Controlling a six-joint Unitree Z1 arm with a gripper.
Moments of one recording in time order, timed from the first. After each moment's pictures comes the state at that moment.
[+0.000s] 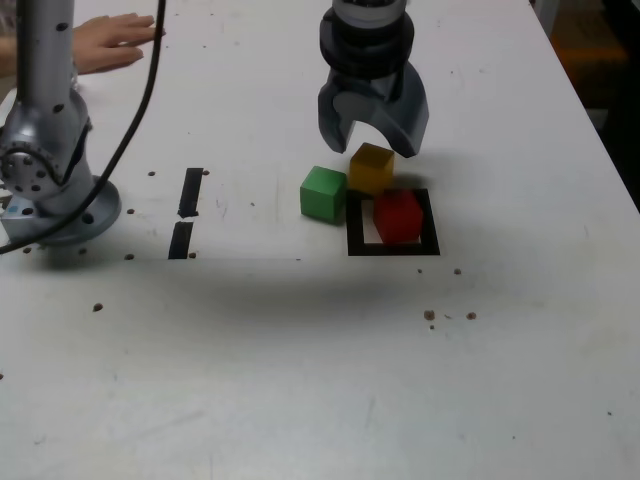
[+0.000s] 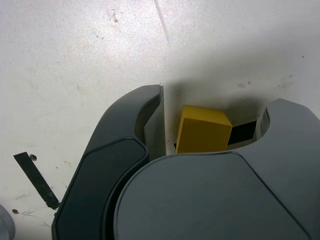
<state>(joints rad) 0.01 1.89 -1.29 0.95 0.24 0.33</state>
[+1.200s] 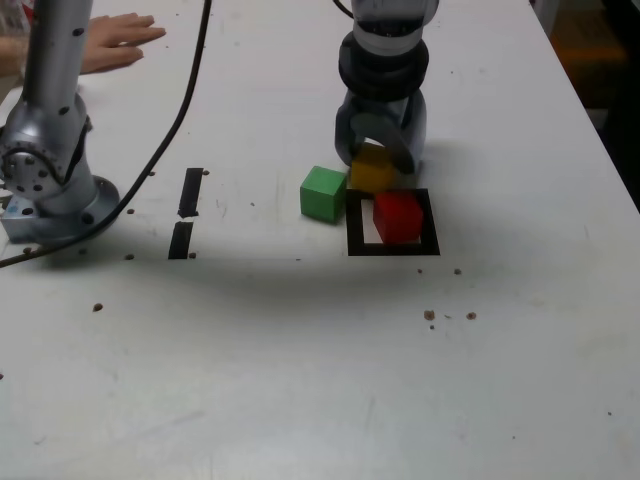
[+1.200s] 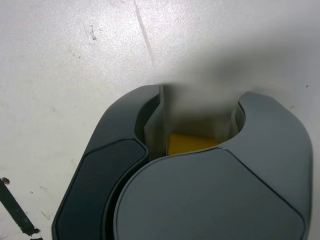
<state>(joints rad) 0.03 1.98 -1.28 0.85 0.26 0.33</state>
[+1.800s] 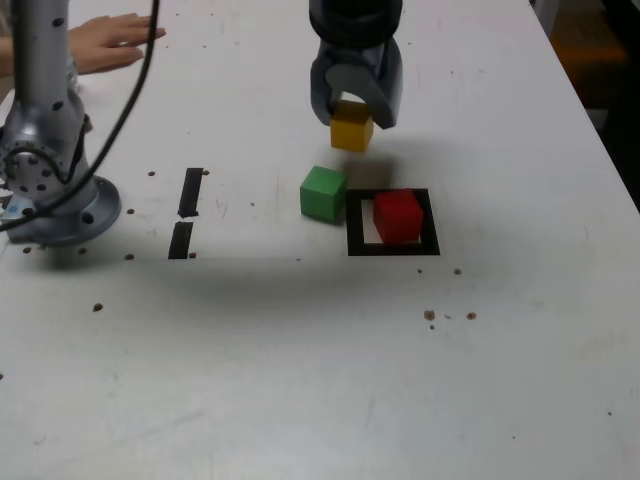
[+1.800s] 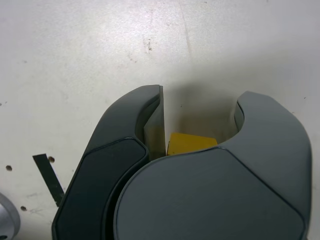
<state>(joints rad) 0.08 1.84 -1.31 1.01 0.27 0.29</state>
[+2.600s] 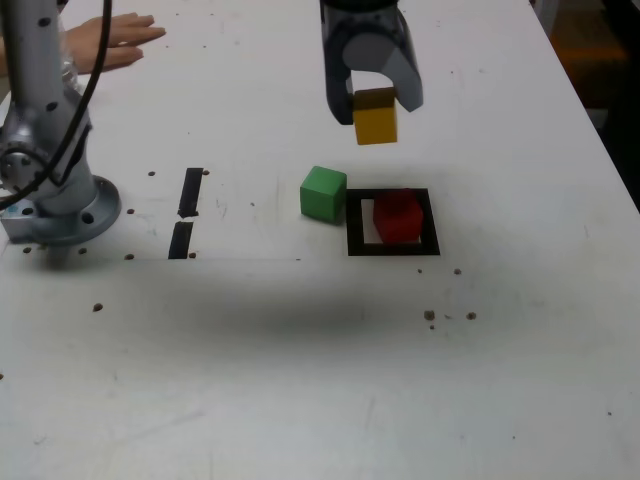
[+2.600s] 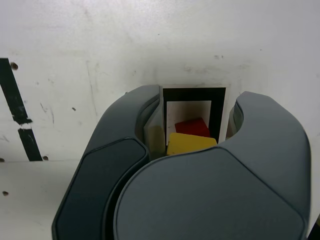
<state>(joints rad) -0.03 1.80 -1.49 1.20 0.14 -0.06</state>
